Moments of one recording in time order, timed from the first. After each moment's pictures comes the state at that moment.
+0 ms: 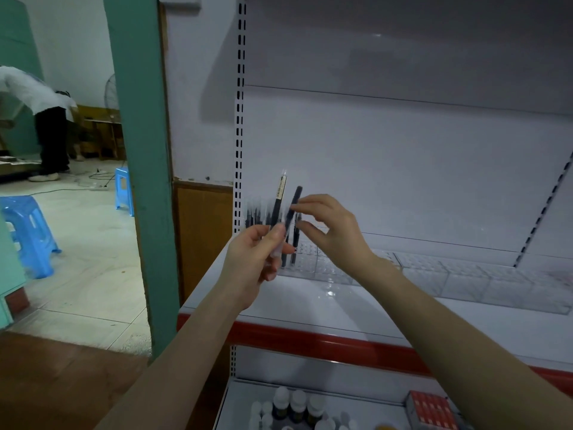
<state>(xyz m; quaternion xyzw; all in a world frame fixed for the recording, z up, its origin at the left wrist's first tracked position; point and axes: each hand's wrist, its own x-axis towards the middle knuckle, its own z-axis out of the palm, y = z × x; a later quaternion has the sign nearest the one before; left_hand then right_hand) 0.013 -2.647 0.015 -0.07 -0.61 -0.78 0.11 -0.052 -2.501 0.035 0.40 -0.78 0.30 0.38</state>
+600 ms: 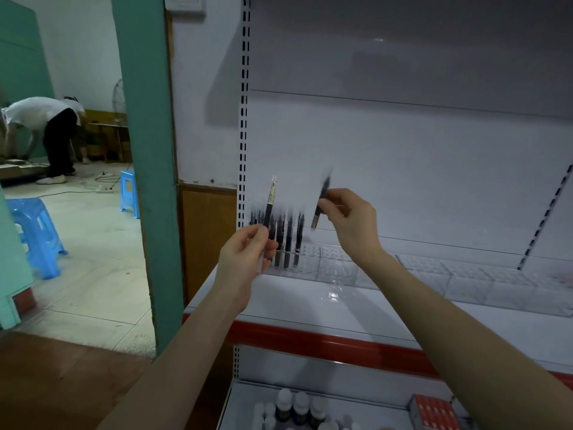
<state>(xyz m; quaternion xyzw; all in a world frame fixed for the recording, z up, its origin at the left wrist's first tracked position) 0.010 -2.656 0.007 -0.01 -0.59 -0.79 0.18 -0.056 -2.497 0.050 0.21 -0.78 0.50 0.32</state>
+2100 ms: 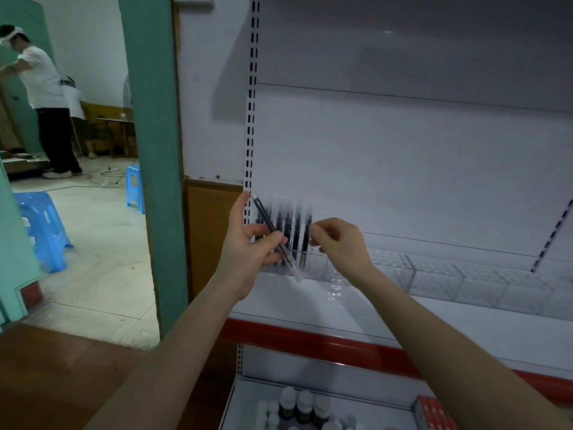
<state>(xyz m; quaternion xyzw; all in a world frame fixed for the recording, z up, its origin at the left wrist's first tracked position) 0.000 -2.667 0.013 -0.07 -0.62 -0.76 0.19 -0.054 -2.512 0.017 0.16 -0.83 0.52 0.16</state>
